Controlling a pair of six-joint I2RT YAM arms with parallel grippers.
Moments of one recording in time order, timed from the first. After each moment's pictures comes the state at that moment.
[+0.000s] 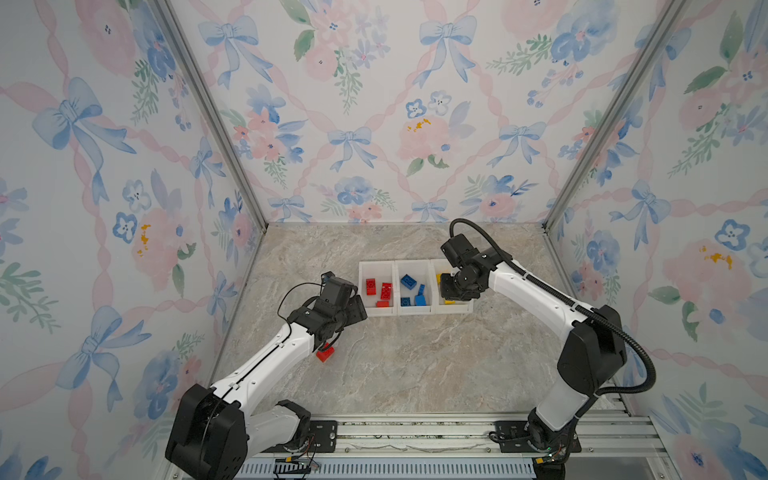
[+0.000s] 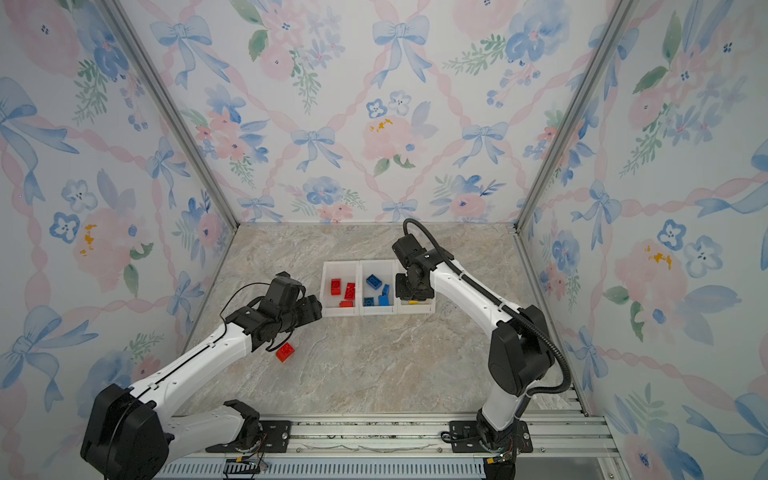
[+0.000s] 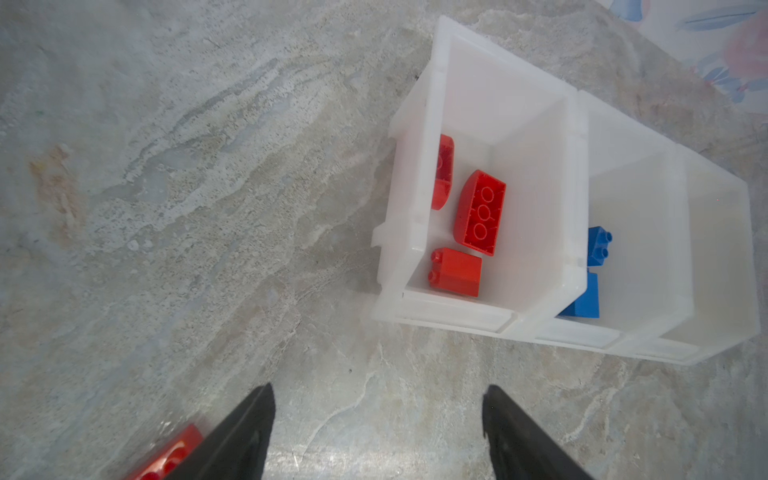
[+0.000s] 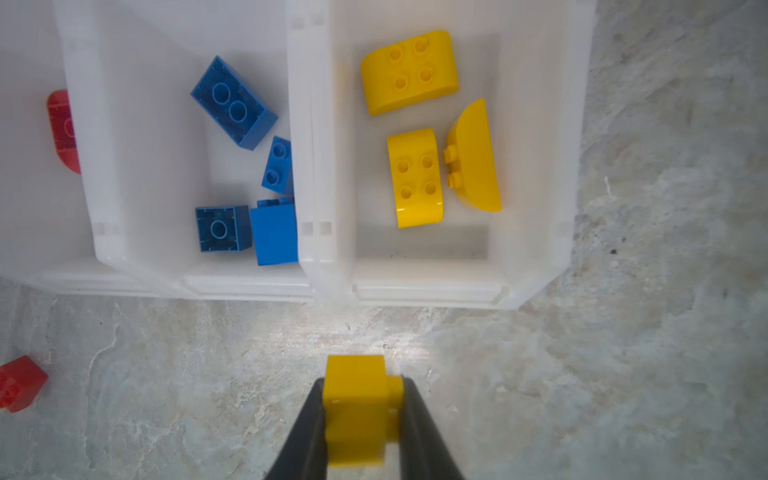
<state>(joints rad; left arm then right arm) -0.45 1.18 0.78 -0.50 -0.14 -0.72 0.54 1.75 1.53 -1.00 0.06 0.50</state>
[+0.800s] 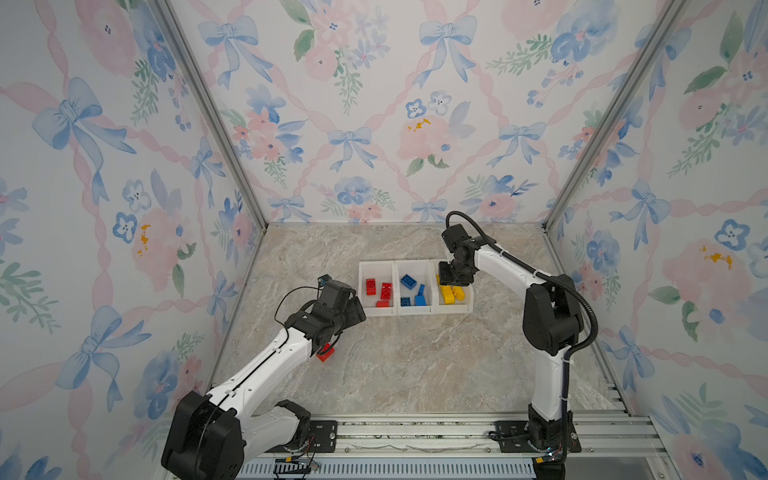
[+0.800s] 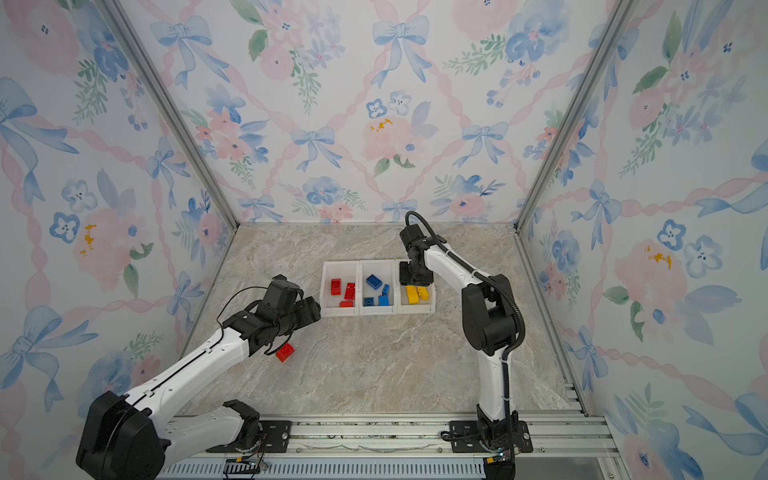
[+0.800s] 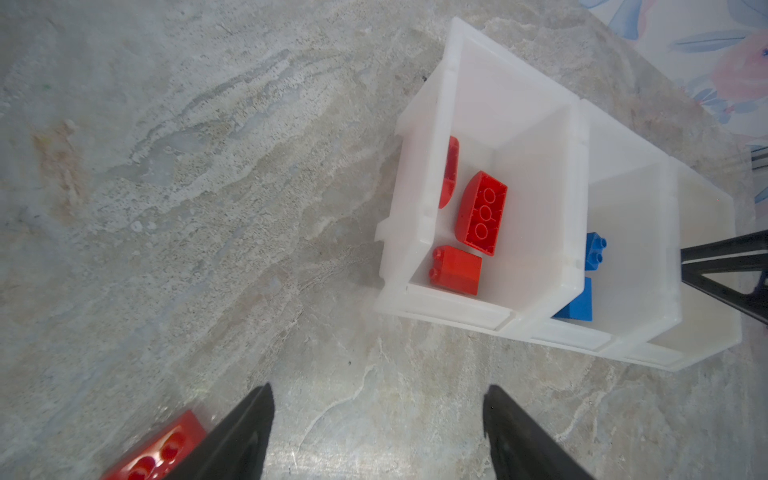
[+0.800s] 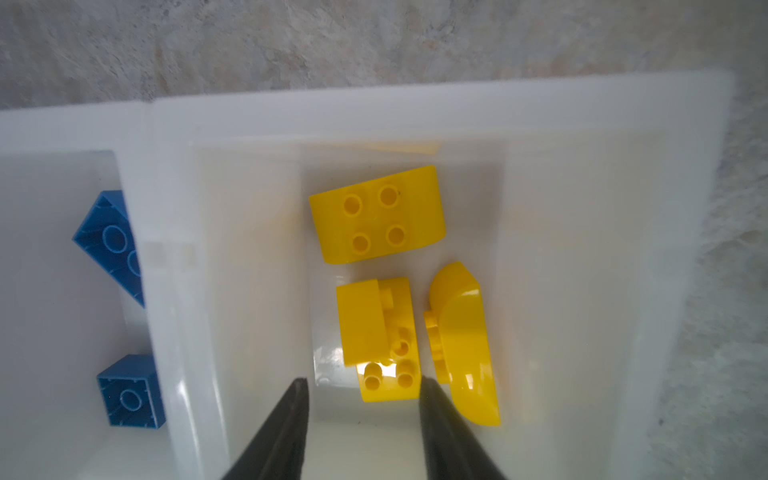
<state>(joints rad) -0.45 1.13 0.74 -0.49 -0.14 -0.77 0.41 2.07 1.72 -0.92 0.00 0.38</state>
